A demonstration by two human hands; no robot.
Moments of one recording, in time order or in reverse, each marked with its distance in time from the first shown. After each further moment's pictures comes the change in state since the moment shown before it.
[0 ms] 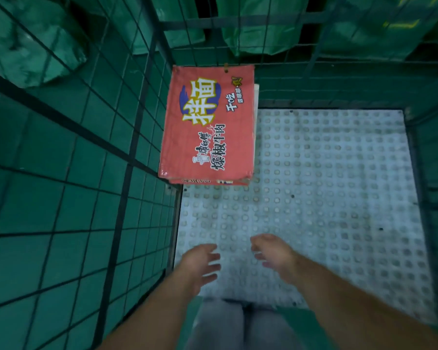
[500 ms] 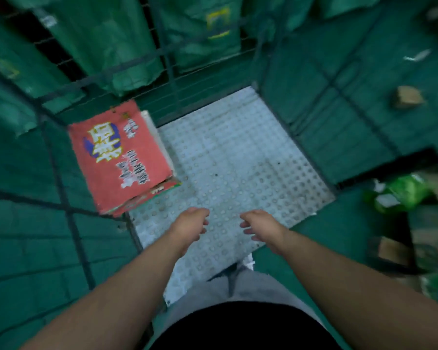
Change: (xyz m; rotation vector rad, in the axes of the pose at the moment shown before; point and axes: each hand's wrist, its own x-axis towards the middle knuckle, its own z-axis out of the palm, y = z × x) left_hand -0.154 -0.022 0.082 0.815 -0.155 0.389; right_hand -0.211 0.123 -0.031 0.524 0.296 -0.080
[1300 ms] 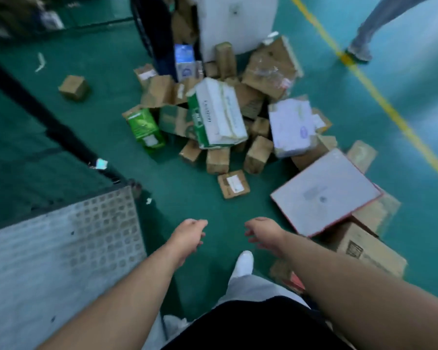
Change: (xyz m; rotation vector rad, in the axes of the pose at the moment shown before) left_hand -0.196 -0.150 0.477 1.249 -0.658 0.378; right_hand -0.240 0.509 -0.158 1.169 0.689 0.244
